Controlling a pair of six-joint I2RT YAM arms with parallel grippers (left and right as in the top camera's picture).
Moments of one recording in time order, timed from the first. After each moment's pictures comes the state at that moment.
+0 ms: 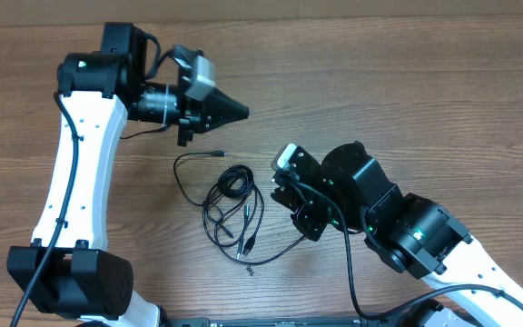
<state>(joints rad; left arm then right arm) -0.07 1.75 1.77 -1.42 1.28 1.22 0.76 1.14 1.09 -0.69 -0.27 -0.09</state>
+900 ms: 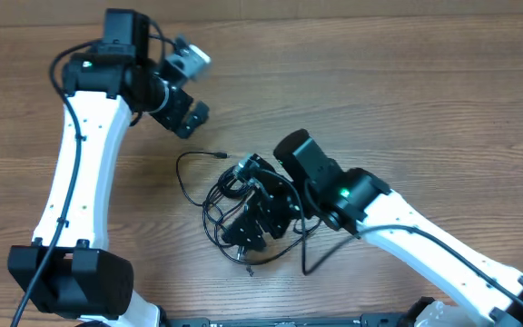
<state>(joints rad) -0.06 1.75 1.76 -1.17 0.26 0.57 0.76 1.46 1.09 -0.56 -0.68 0.12</state>
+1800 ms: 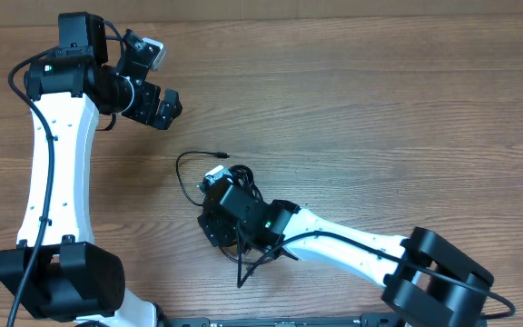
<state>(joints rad) 0.08 1.75 1.75 -1.15 0.32 0.42 1.04 1.80 1.09 -0.24 0.02 0.44</state>
